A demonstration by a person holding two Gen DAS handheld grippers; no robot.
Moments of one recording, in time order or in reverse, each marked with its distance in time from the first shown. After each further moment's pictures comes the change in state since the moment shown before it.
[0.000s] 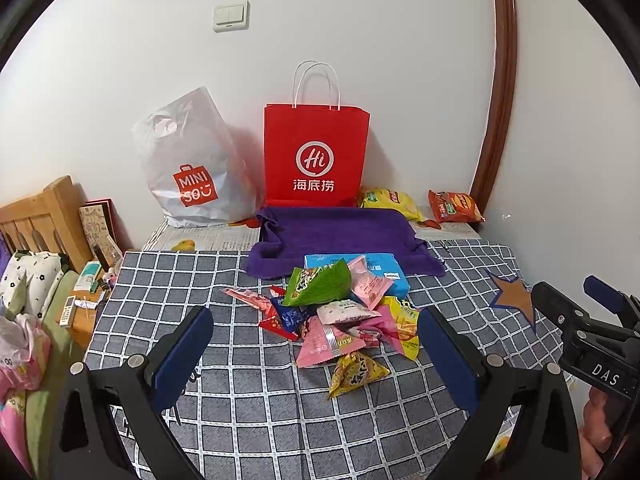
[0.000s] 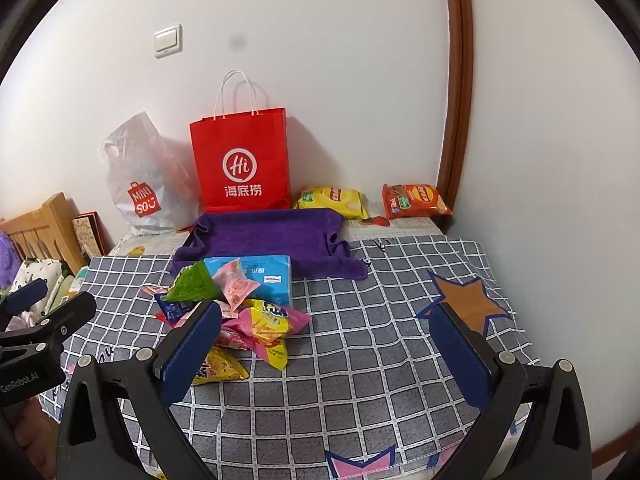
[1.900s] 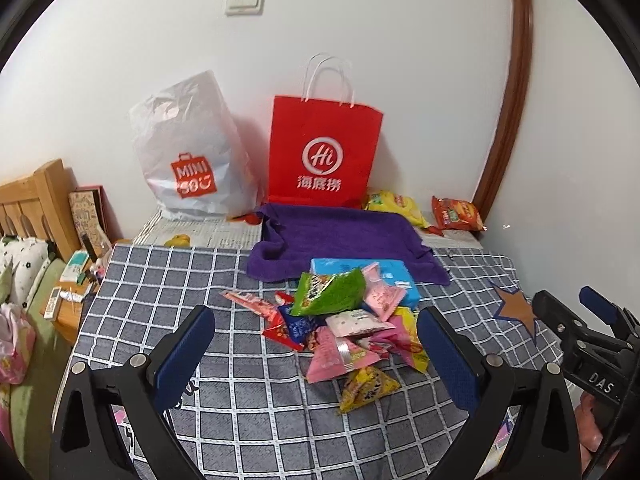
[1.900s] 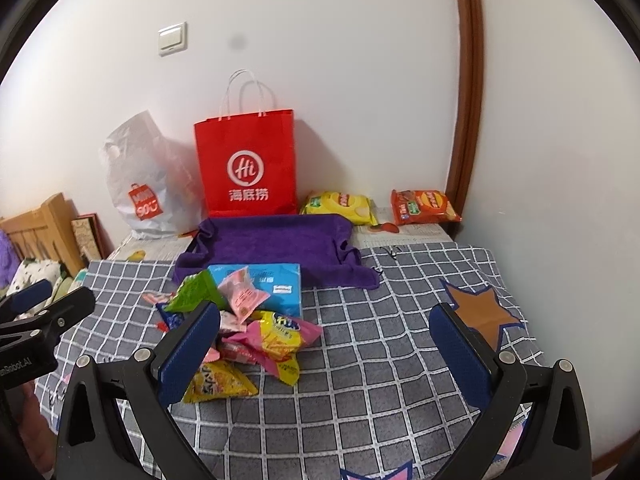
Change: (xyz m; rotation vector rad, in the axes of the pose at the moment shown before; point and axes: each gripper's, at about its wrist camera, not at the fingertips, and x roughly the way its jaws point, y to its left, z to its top) left arm 0.034 0.030 0.006 -0.062 0.023 -0.040; right arm 0.020 0.019 0.003 -0.007 -0.025 -0.011
